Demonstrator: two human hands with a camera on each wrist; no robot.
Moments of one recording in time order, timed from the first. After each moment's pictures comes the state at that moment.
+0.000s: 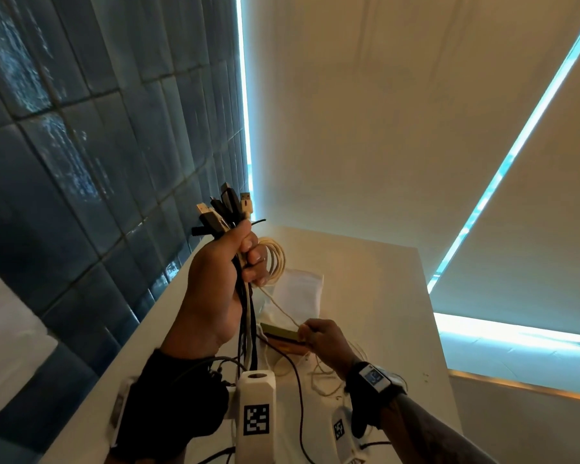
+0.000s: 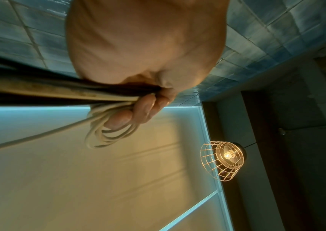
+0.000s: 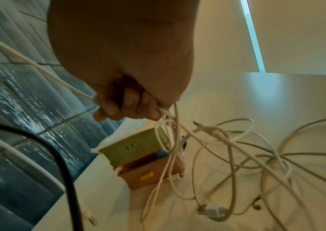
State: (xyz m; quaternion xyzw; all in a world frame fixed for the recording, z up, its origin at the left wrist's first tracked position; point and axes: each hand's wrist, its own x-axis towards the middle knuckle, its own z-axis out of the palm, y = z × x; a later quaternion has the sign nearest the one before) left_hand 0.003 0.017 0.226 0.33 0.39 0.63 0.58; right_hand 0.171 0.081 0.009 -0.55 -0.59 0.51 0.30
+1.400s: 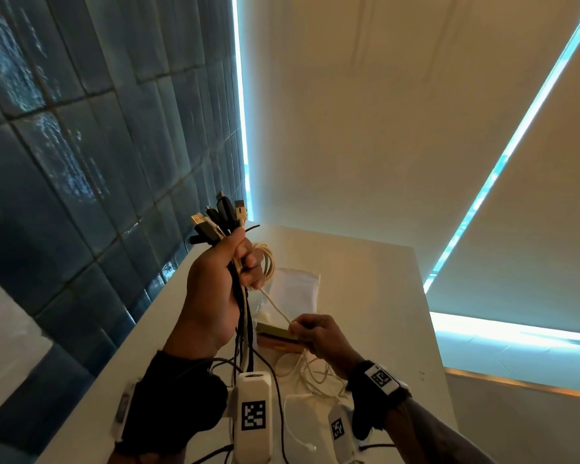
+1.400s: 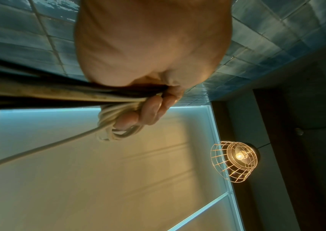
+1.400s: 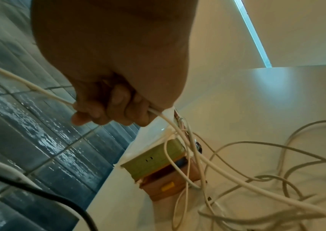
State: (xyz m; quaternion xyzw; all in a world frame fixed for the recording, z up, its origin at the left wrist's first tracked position) left_hand 0.003 0.019 0.210 0.33 0.38 0.64 0.57; right_hand 0.169 0.057 0.066 -0.49 -0.55 0.60 0.32
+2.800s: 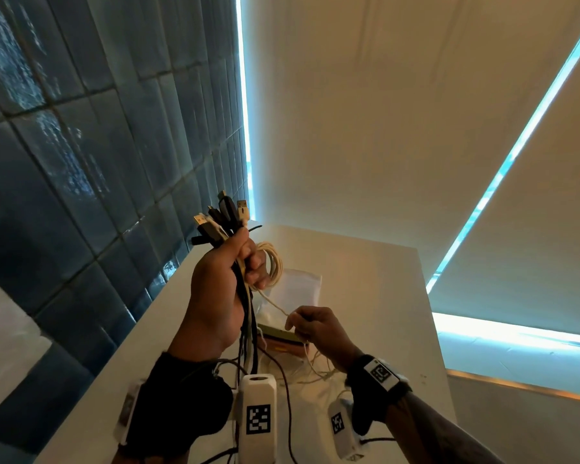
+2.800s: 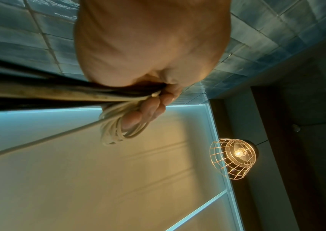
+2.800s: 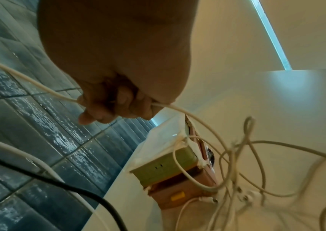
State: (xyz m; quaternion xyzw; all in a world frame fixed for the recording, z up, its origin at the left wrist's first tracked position) left_hand 0.012 0.021 0.215 0.31 0.39 0.66 0.56; right_hand 0.170 0.080 0.048 -0.45 -0.61 0.56 0.33
